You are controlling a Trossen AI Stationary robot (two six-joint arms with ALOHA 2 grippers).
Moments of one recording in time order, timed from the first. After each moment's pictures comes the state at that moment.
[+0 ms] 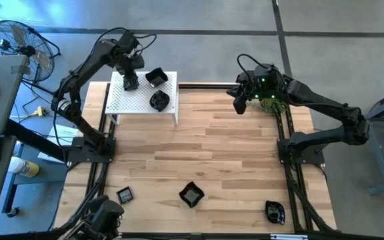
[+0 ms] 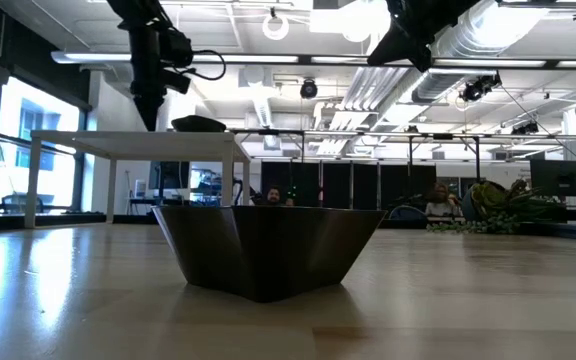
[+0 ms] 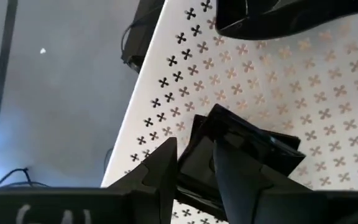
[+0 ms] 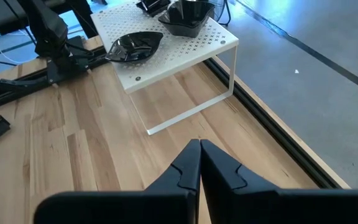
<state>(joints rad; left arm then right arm) 1.05 1.58 1.59 -1.26 -0.09 0.68 -0.51 1.17 1.15 -0.50 -0.13 0.11</state>
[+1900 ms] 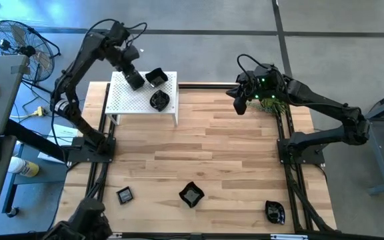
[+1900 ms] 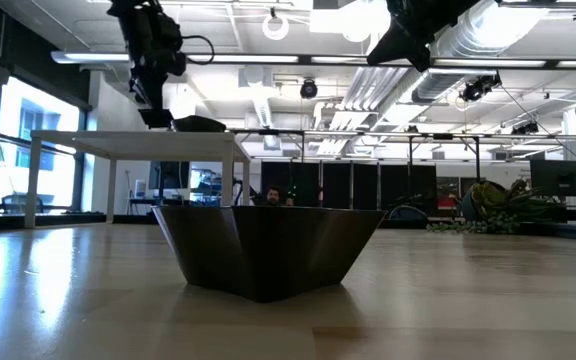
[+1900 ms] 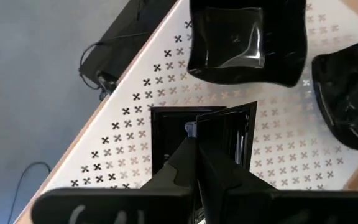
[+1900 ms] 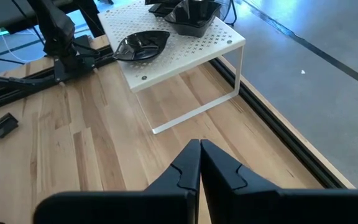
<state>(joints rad) 1.12 1.57 1.72 -1.37 0.18 0.46 -0.51 1.17 1.15 -0.50 -0.15 0.10</state>
